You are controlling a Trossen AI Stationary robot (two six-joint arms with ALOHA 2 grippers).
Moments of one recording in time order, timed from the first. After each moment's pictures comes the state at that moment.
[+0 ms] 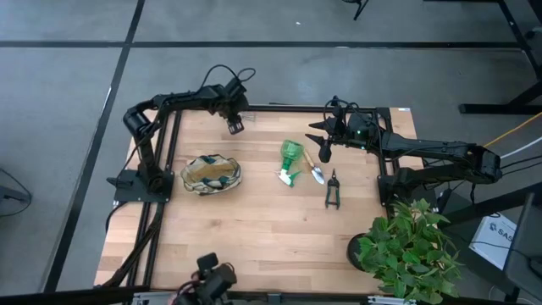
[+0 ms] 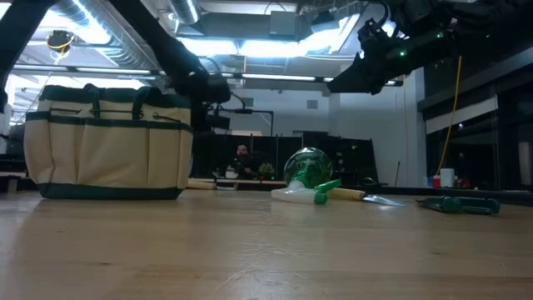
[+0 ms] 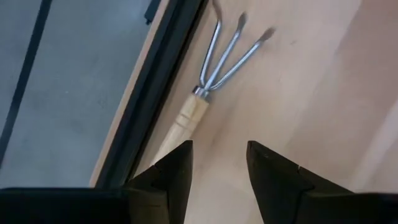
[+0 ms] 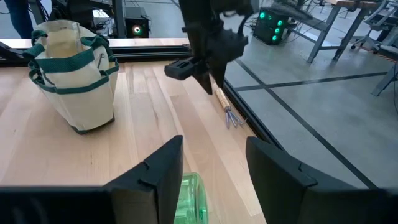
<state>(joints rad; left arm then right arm) 0.79 1.84 1.23 -0.56 -0.09 0.39 -0.39 1.12 0.60 0.22 -0.03 -0.12</state>
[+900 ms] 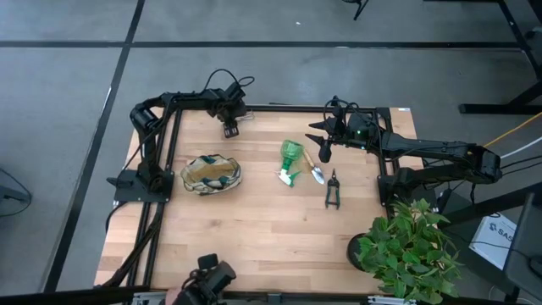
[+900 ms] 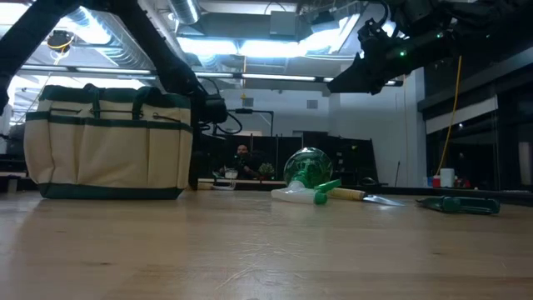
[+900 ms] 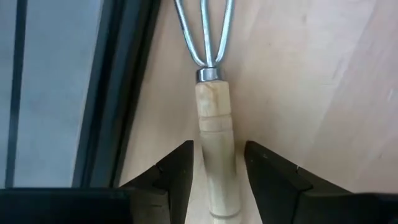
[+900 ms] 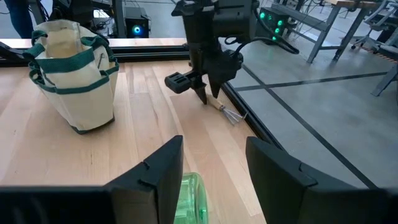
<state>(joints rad) 0.83 1.93 1.20 -0.53 -0.10 0.54 -0.39 1.12 0.60 0.22 -0.03 -0.12</state>
